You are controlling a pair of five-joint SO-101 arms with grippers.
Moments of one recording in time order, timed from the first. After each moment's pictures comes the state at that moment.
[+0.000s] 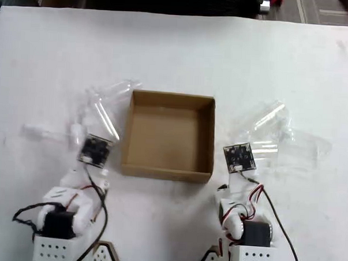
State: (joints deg) left arm -4.4 -104.2 93.5 73.5 -9.7; right arm -3.1 -103.2 96.4 71.9 15.2
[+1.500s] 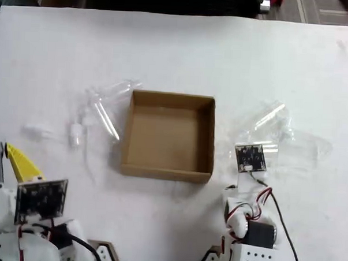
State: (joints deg) left arm -31.3 -103.8 46.2 76.4 -27.7; right arm 3.1 -103.2 96.4 71.9 15.2
